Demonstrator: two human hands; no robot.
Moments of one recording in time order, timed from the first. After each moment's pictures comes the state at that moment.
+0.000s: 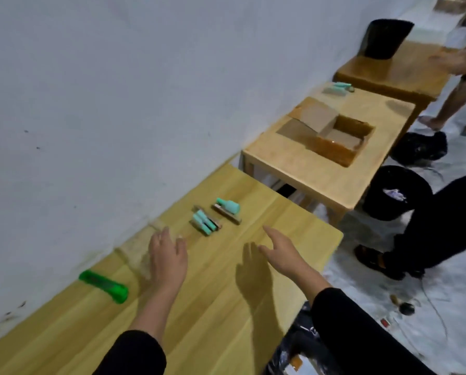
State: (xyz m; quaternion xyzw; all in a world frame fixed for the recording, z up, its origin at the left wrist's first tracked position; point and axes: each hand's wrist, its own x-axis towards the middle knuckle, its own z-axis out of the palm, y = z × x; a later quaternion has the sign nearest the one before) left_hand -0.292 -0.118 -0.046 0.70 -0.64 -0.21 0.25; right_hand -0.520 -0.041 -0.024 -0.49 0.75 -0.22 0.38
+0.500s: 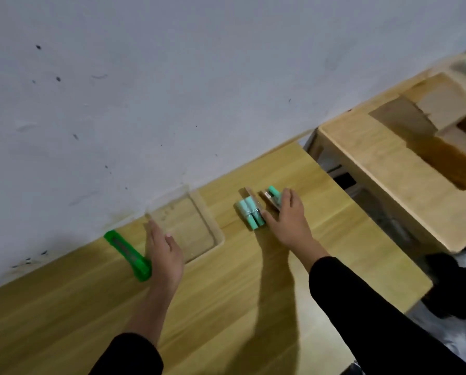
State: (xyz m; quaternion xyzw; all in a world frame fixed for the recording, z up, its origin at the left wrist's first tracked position) left_hand -0.220 -0.154 -0.138 0.78 -0.48 -0.23 0.33; right_hand -0.471 -0.195 -0.098 -0.58 0.75 -0.13 0.29
